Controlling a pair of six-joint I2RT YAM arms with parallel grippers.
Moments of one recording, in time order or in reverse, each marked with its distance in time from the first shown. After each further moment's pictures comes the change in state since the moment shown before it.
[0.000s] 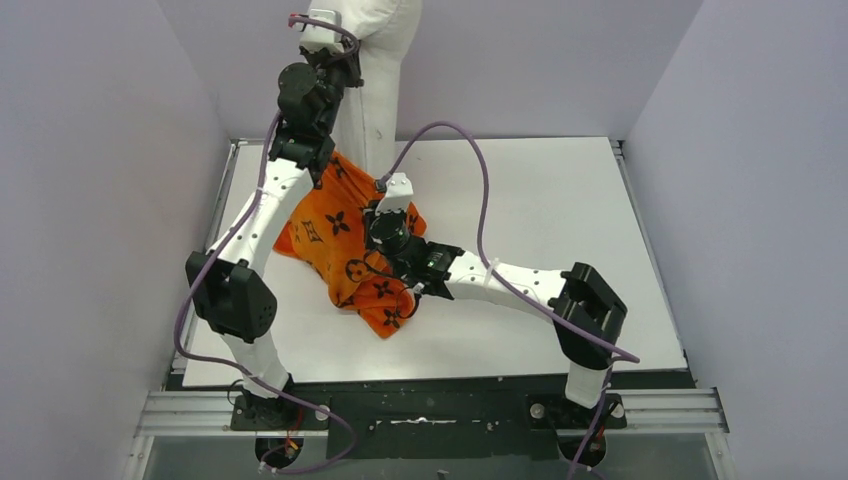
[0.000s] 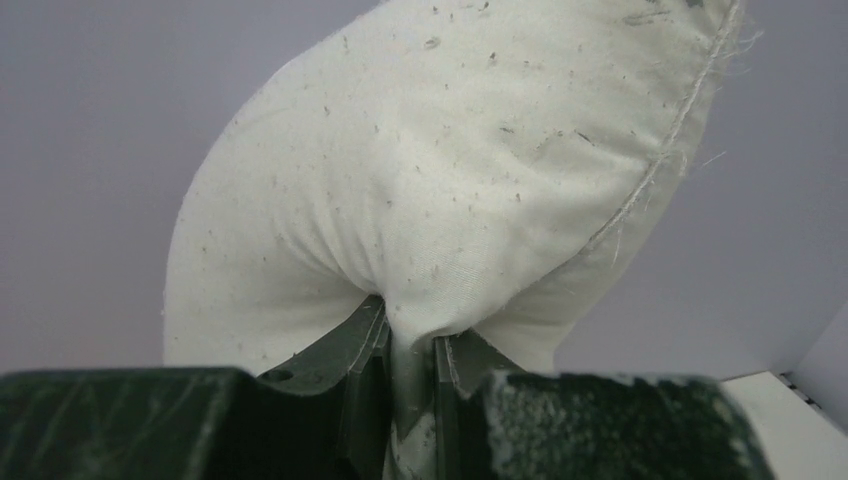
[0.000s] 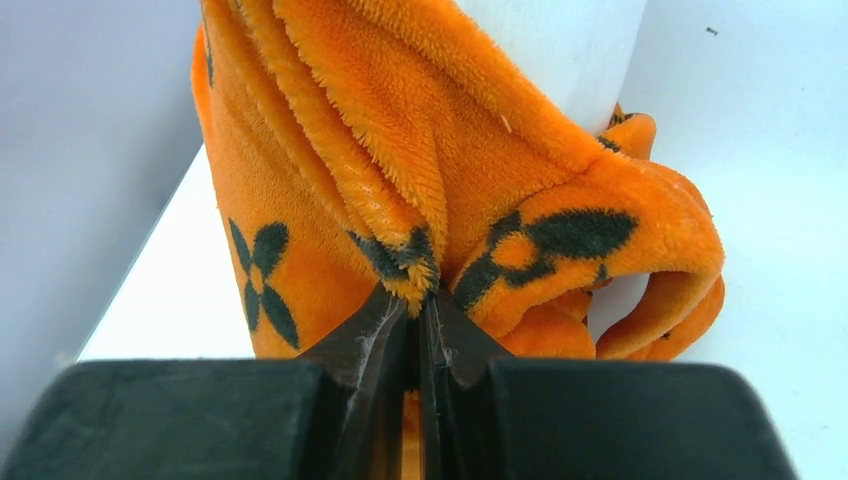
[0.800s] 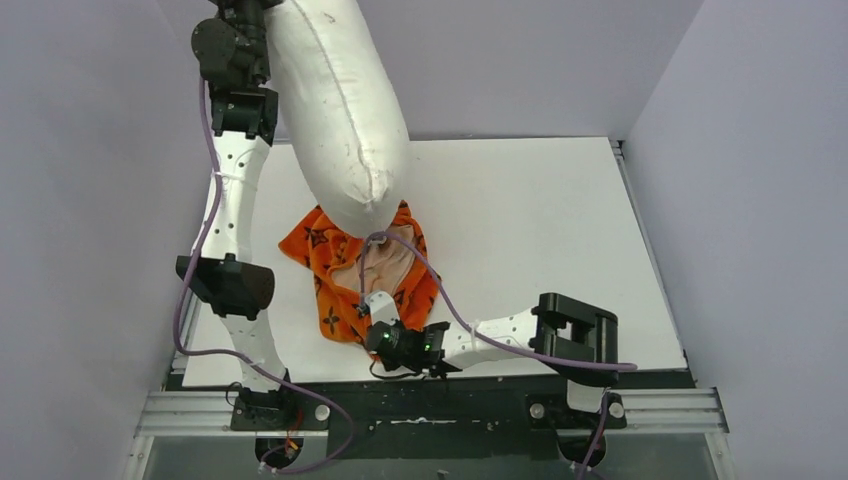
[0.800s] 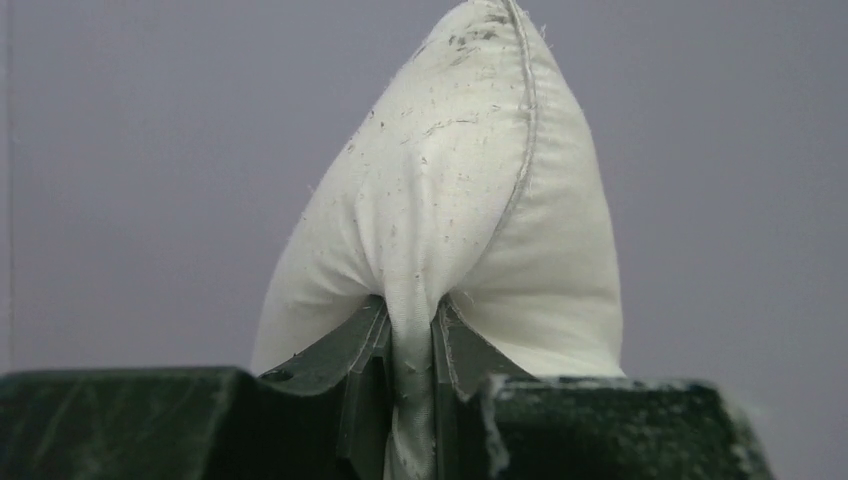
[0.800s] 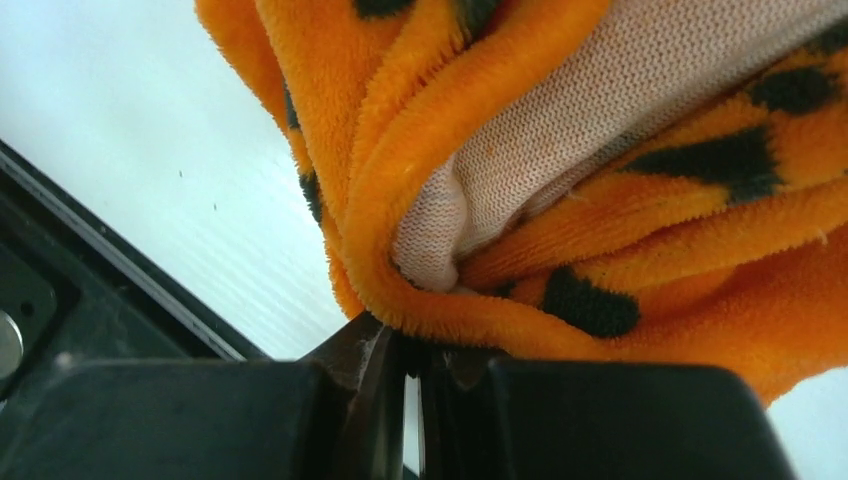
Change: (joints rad) left arm 0.186 0.169 0.527 -0.084 -0.062 -0.083; right arm 0.298 0.005 -0.374 -0.186 -0.222 0.129
